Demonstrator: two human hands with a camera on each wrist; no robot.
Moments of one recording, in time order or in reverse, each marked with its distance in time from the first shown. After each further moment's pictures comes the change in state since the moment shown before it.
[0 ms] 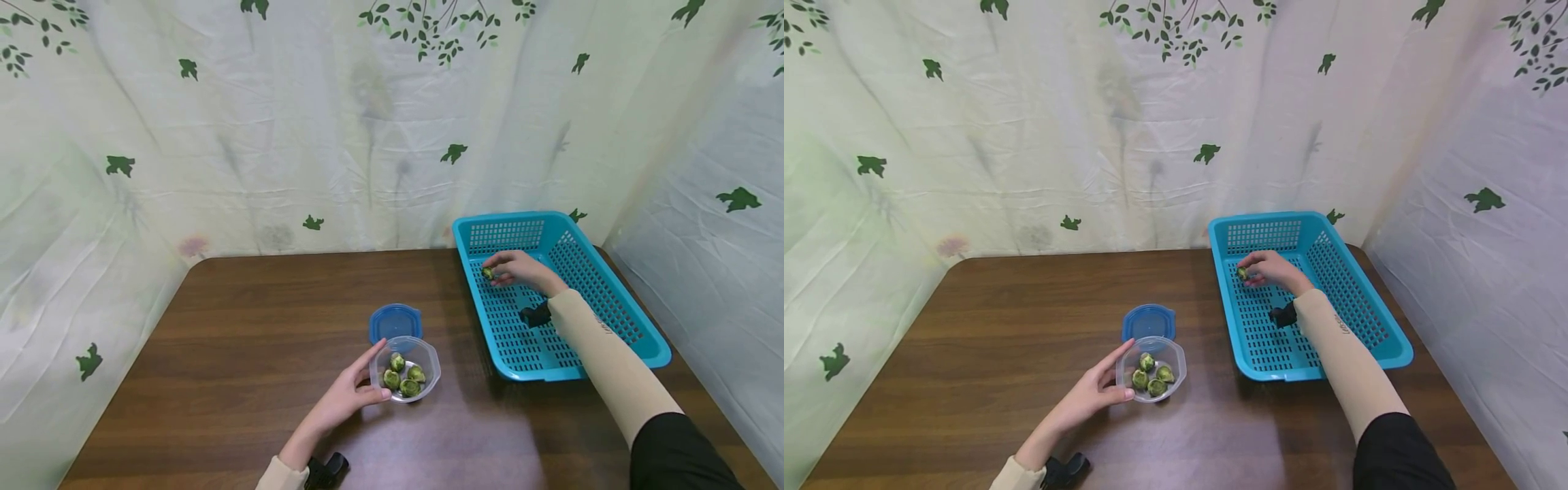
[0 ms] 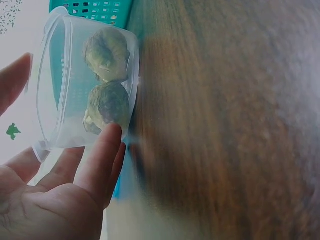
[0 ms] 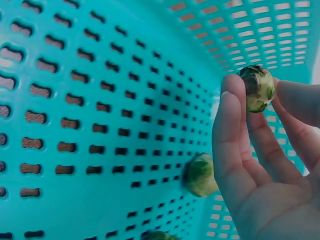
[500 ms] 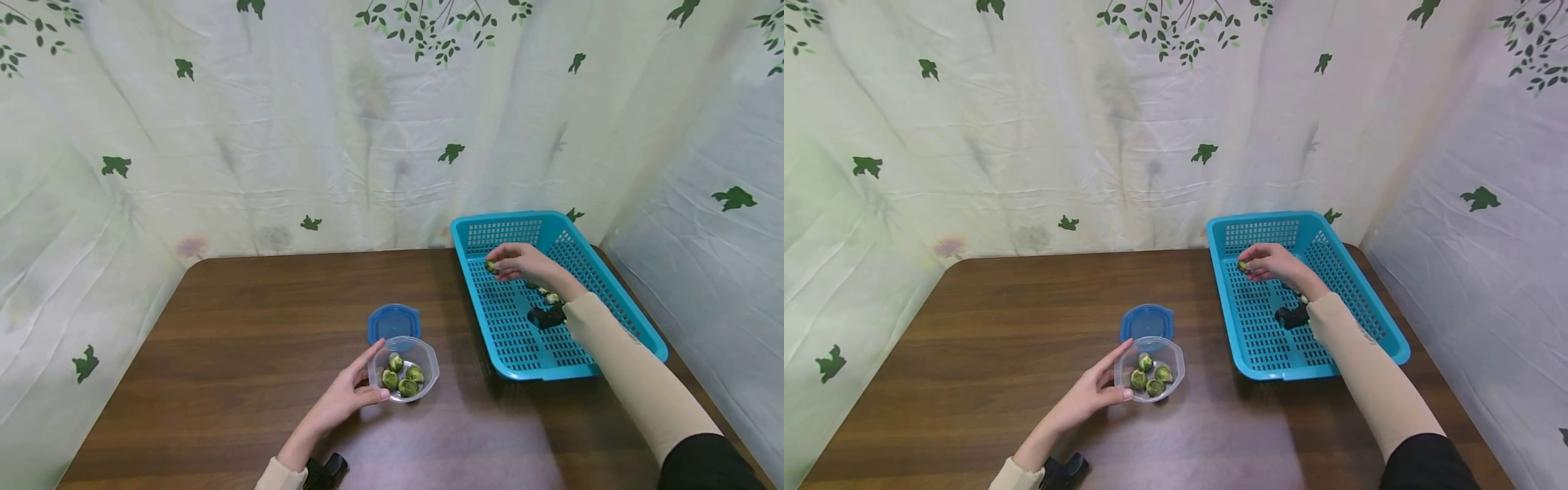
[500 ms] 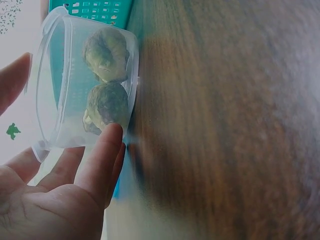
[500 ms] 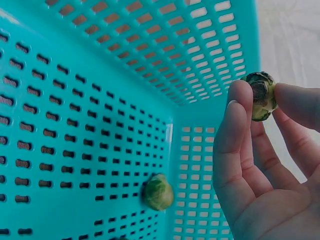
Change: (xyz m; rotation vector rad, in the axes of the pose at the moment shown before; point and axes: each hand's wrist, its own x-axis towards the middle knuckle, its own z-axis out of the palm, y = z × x) left_hand 0.001 -0.001 0.000 0.000 -0.011 0.001; right_hand -0.020 -0.017 -0.008 0.059 0.034 -0.040
